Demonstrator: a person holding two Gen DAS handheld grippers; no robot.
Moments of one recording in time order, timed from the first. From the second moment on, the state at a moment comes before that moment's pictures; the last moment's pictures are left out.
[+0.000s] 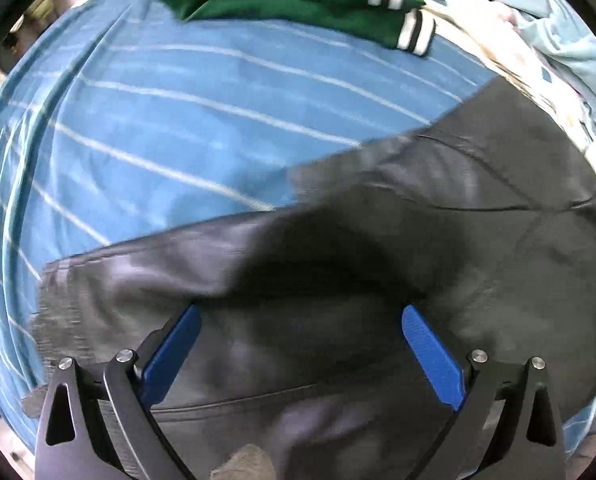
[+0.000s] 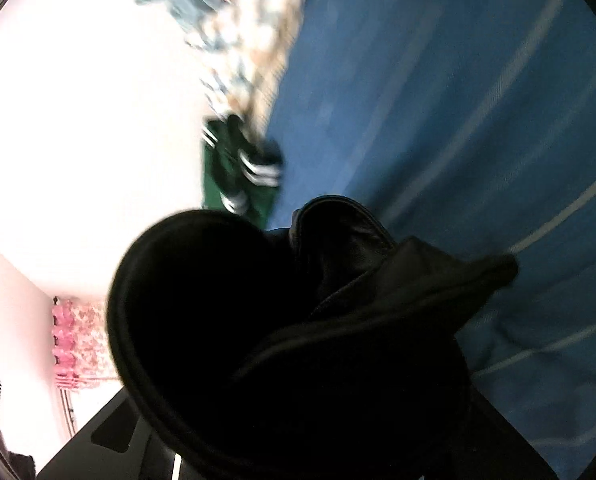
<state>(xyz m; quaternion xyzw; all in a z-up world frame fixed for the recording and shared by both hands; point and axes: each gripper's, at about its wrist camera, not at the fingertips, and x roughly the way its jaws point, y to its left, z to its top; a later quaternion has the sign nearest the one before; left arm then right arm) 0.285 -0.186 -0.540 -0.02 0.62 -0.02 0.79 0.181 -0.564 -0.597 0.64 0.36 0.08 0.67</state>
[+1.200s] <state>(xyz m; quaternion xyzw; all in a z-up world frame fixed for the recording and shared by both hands) 0.017 0.088 -0.472 -0.25 0.58 0.33 0.70 0.188 -0.126 -0.564 0.15 0.68 0.33 0.64</state>
